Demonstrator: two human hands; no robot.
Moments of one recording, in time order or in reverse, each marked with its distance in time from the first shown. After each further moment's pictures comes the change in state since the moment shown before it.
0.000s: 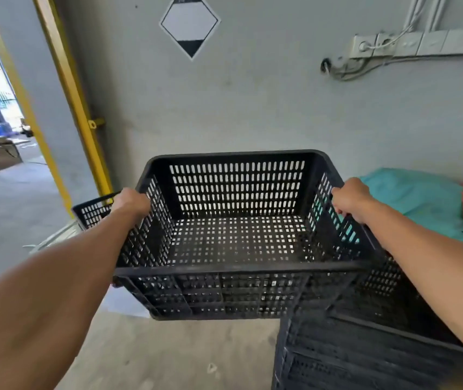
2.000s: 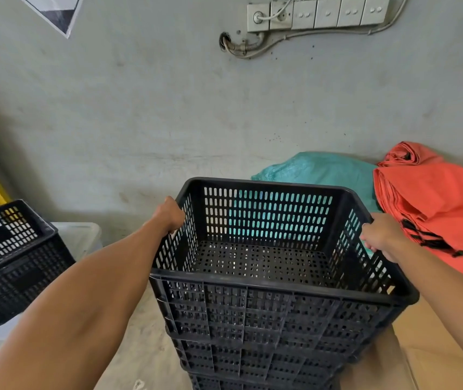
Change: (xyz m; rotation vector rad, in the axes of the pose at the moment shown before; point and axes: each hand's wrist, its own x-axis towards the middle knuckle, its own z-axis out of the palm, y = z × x) left_hand -0.106 0.293 0.320 0.103 -0.378 0.271; right_hand 0.181 0.339 -0.186 0.058 0.039 0.265
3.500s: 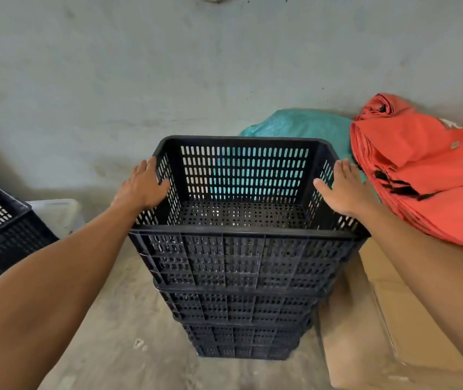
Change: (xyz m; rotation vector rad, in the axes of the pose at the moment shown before) left_hand -0.026 -0.026 0.012 0.340 0.076 0.306; right_hand -0.052 0.008 0.001 -0.645 -0.148 -0.226
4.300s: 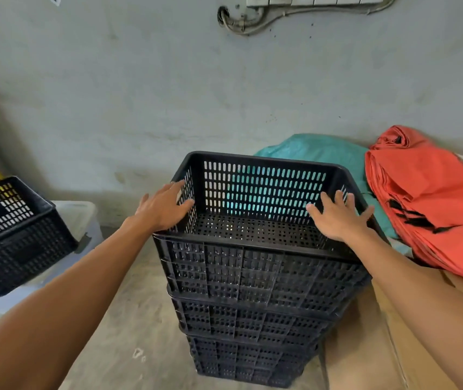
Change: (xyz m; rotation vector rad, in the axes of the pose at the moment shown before) left_hand -0.044 -0.006 -0.015 -0.017 -0.013 0.087; right_hand -0.027 -0.061 0.004 -0.153 -0.048 0.025
